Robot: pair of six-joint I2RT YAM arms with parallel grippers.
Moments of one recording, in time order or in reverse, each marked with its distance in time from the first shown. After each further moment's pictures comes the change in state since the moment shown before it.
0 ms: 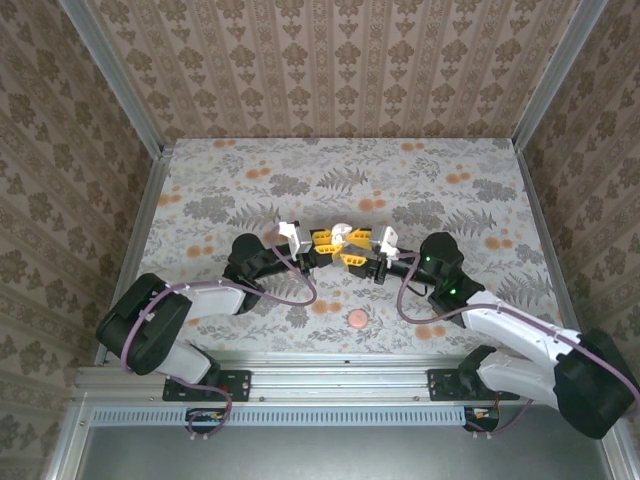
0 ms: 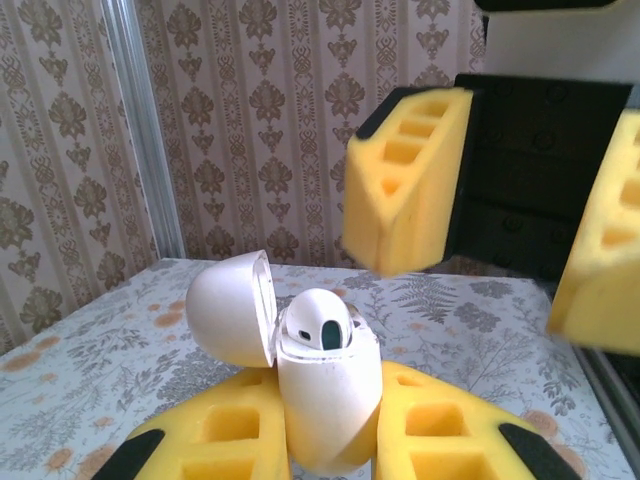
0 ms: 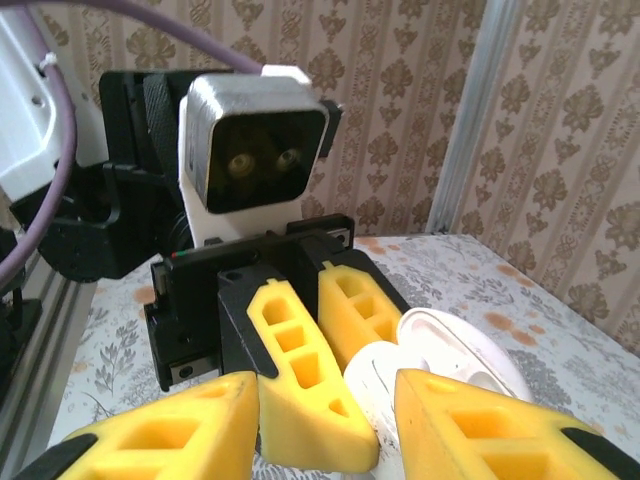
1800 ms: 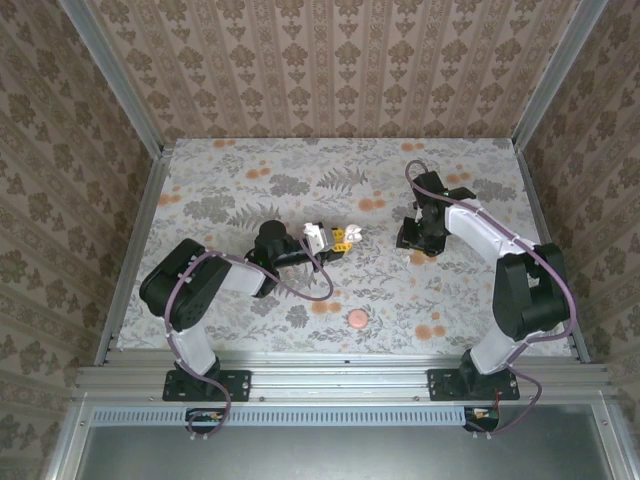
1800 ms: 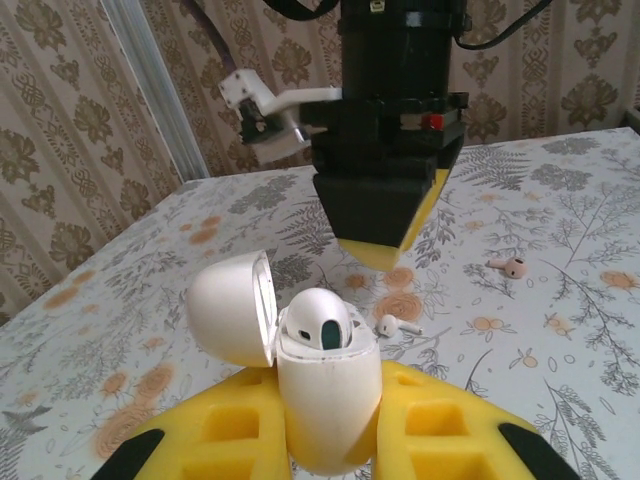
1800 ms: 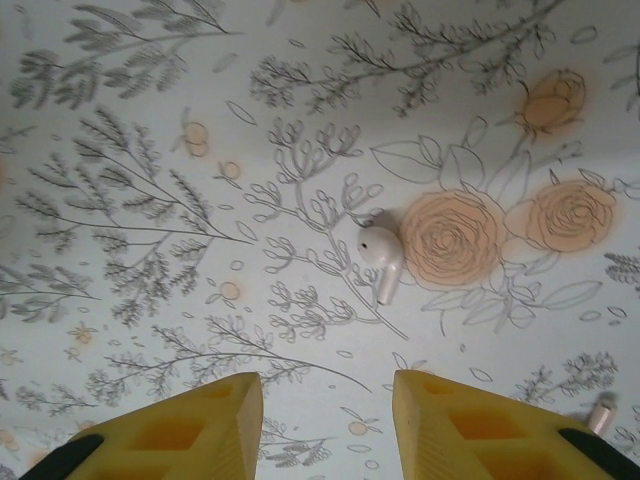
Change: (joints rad) left arm 0.030 0.320 0.159 -0.084 -0.002 0.323; right arm -0.363 0.615 0.710 -1.465 0.417 0.656
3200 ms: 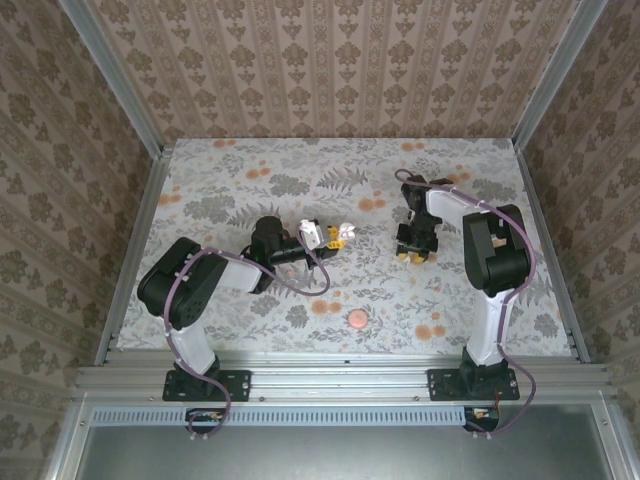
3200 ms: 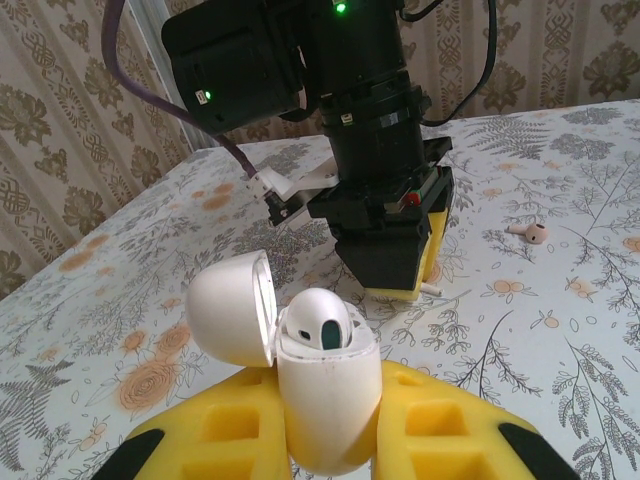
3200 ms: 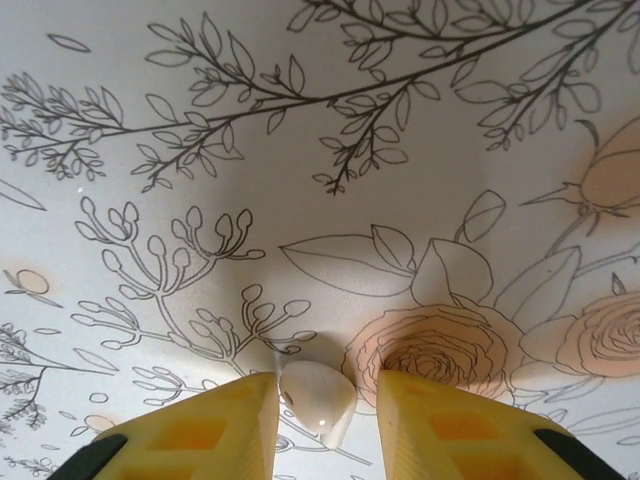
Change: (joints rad) left arm 0.047 0.000 0.006 -0.072 0.019 0.037; right arm -0.035 0.350 0.174 -0.108 -0.006 -0.035
